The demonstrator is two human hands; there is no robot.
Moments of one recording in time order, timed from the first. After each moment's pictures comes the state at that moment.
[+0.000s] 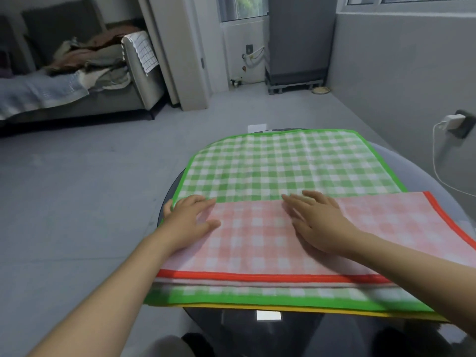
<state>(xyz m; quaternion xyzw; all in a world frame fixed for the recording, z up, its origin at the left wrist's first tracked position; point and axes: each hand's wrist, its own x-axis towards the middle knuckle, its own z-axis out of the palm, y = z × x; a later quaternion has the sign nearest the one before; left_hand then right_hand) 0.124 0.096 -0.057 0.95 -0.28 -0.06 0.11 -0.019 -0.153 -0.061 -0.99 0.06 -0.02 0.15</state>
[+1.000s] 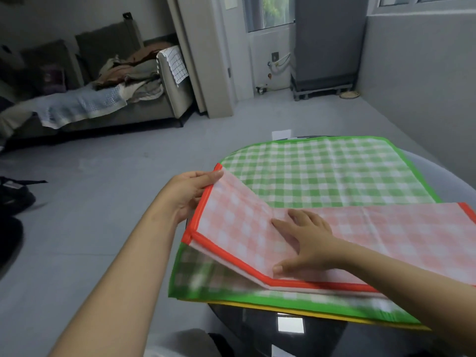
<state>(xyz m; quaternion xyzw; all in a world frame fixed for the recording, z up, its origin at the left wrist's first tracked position) 0.119 0.099 0.031 0.72 -0.04 -0.20 0.66 -0.009 -0.109 -0.052 -0.97 0.00 0.14 0.18</state>
